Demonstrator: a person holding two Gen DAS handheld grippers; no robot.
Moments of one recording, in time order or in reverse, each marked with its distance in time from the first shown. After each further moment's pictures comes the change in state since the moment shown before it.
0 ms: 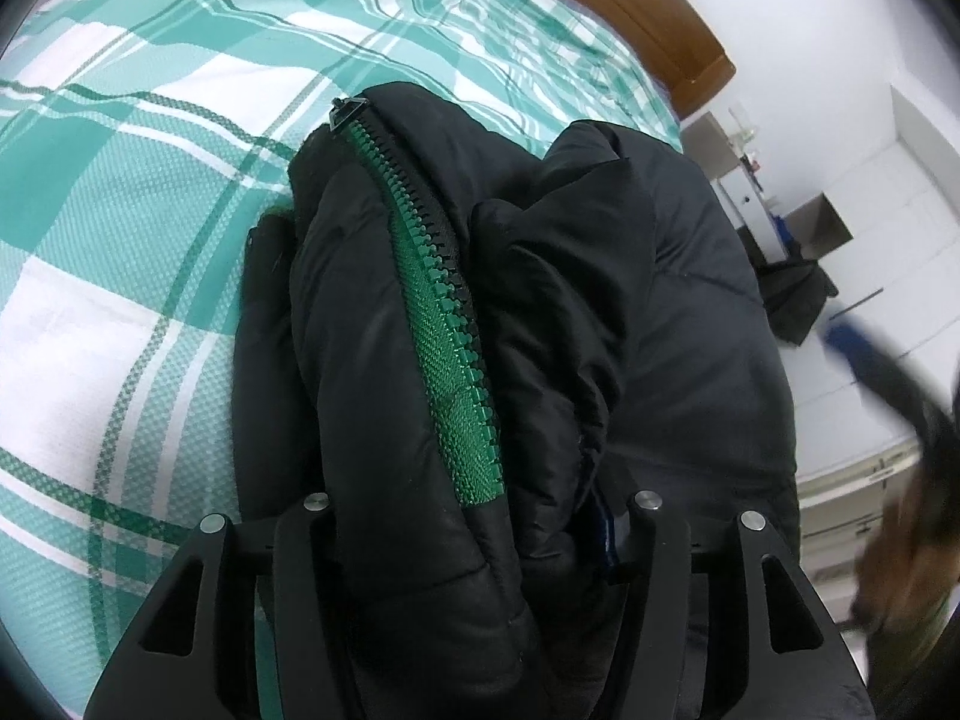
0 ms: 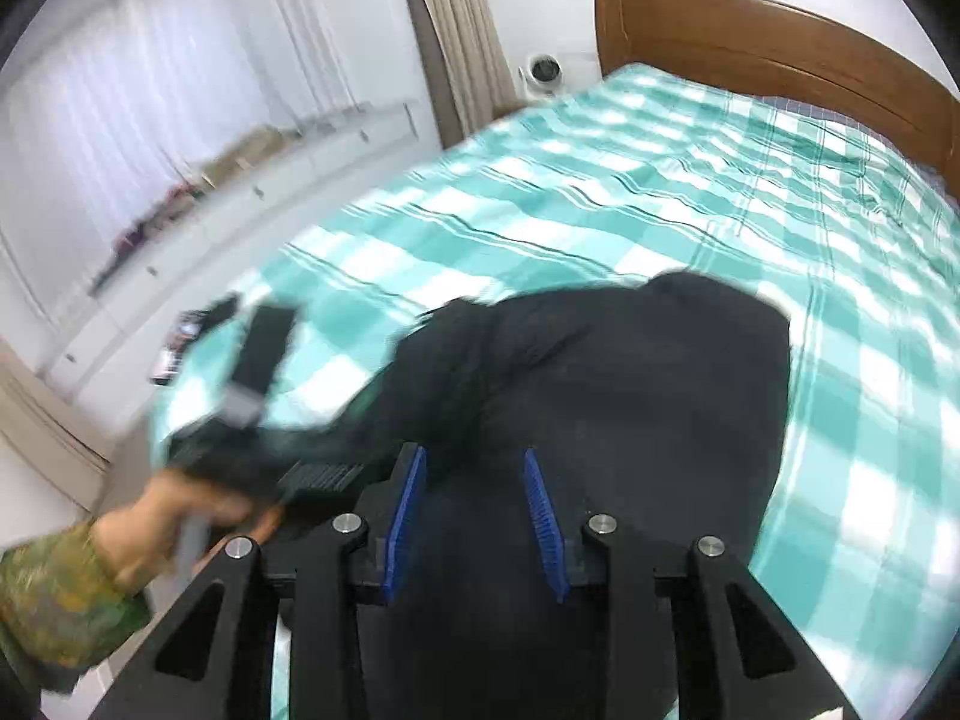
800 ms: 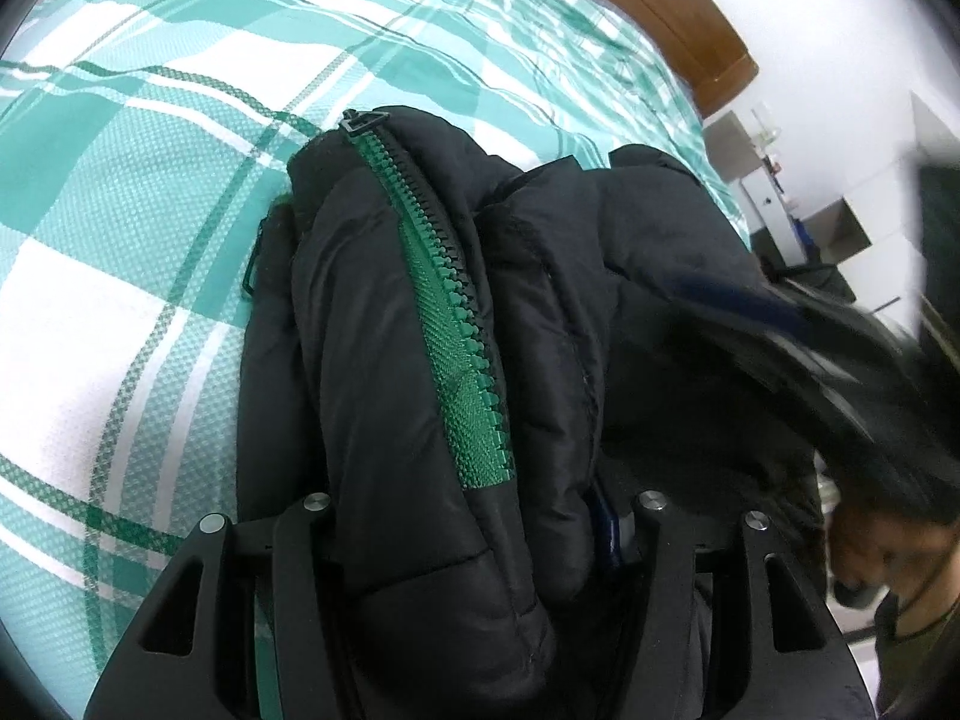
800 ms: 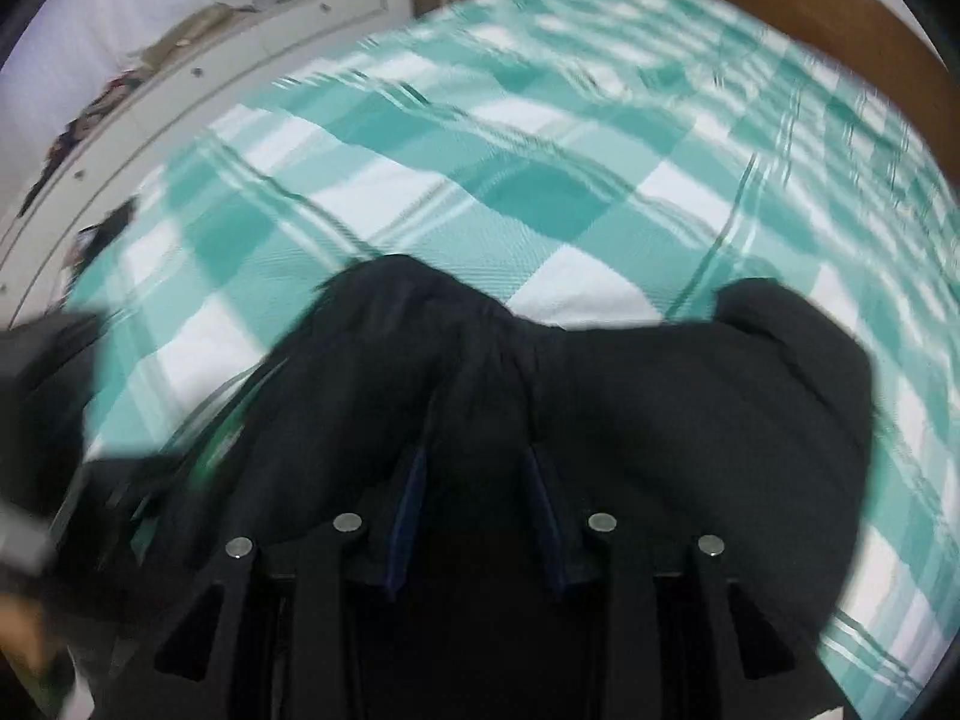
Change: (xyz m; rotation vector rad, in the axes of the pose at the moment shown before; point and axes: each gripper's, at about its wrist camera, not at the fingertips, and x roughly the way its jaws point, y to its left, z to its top) left arm -0.001 0.018 -0.004 -0.033 0.021 0.044; right arm 0.069 0.017 -0.013 -0.110 0.193 -0.090
